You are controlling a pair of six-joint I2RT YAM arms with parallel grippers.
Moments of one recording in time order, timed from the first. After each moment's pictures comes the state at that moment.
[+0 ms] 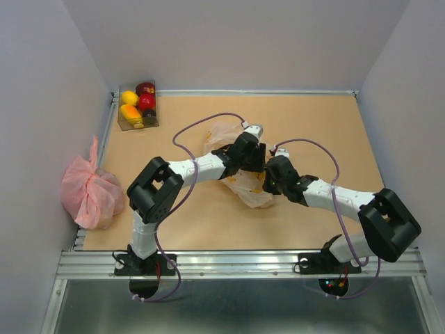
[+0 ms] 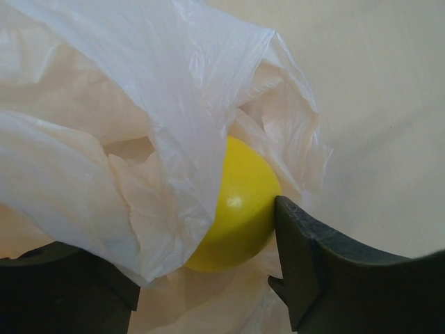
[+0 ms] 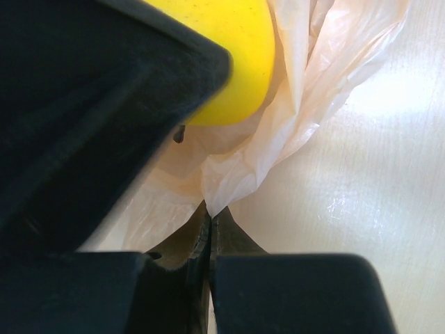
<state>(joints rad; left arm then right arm) -0.85 1.93 1.30 -0.04 -0.09 -0.50 0.66 1.39 0.67 -0.10 0.21 0.56</state>
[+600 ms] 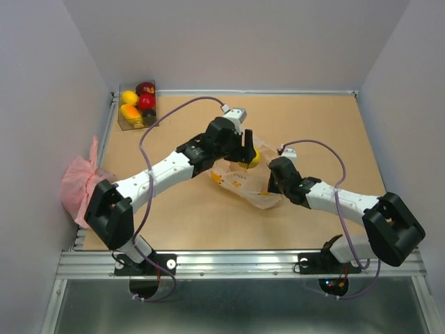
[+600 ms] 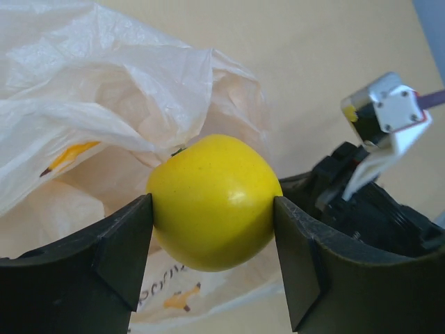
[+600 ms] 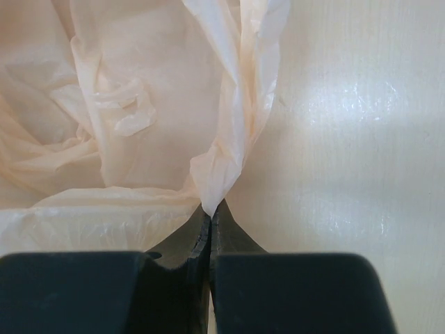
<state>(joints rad) -0.80 1.59 1.25 -0.22 -0.03 -0.47 0.66 1.35 0.64 -0.11 0.34 0.61</state>
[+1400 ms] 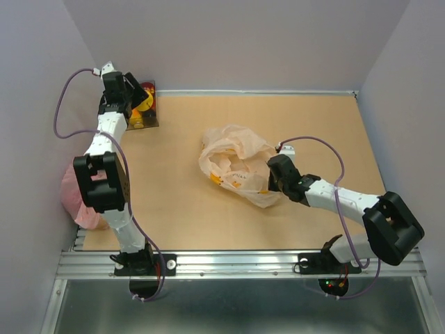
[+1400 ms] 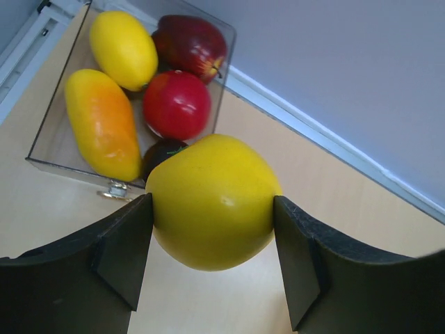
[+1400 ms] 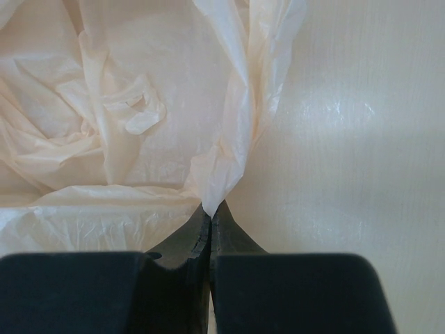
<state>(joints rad) 0.10 1.82 1.57 -0.17 0.00 -0.51 0.66 1.36 0.68 -0.15 0.38 0.55</state>
